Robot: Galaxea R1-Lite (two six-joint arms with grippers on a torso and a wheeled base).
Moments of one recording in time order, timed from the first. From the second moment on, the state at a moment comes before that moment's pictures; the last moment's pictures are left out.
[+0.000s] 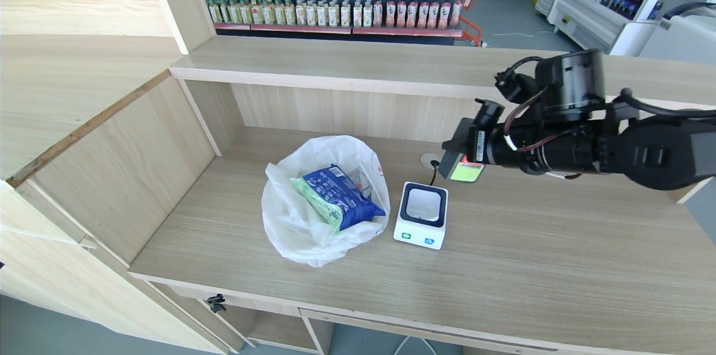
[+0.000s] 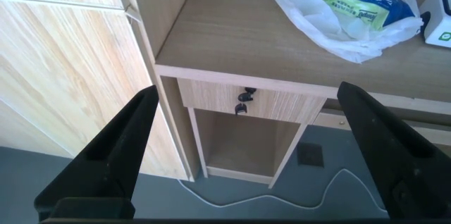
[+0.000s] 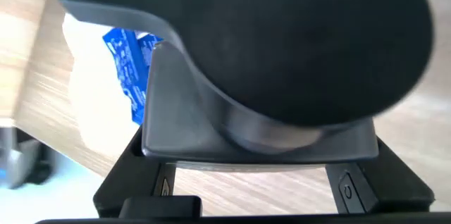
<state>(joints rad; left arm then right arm) 0.00 0.00 0.00 0.00 0.00 0.00 0.41 1.78 -1.25 -0.13 0.01 0.21</state>
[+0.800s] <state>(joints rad) 0.00 0.00 0.00 0.00 0.00 0.00 0.41 1.39 -0.94 -0.32 0.03 -0.25</state>
